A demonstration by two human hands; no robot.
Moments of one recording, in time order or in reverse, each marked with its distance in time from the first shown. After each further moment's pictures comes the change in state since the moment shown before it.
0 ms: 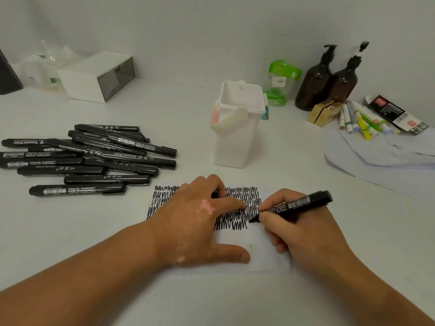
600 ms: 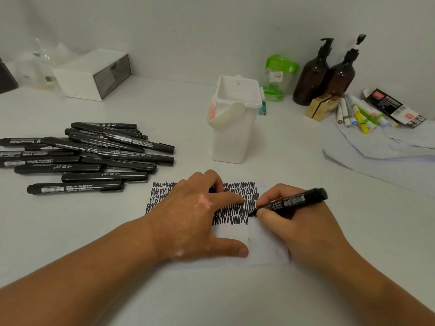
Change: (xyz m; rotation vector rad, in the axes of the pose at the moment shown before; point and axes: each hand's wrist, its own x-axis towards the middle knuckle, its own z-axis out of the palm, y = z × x) left_hand 0.000 -0.001 0.000 -0.020 0.006 -0.001; right_hand 0.000 0.000 0.000 -0.159 0.043 -0.032
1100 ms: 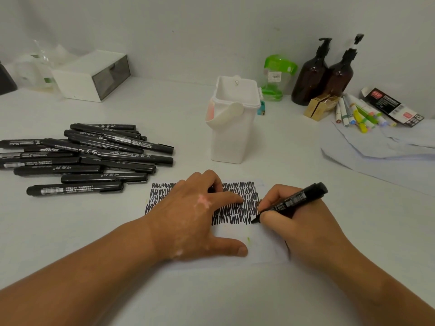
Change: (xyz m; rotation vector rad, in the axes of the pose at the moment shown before) left_hand 0.000 0.000 -0.001 0.012 -0.015 -0.007; right_hand 0.001 0.004 -0.002 0.012 -0.042 -0.006
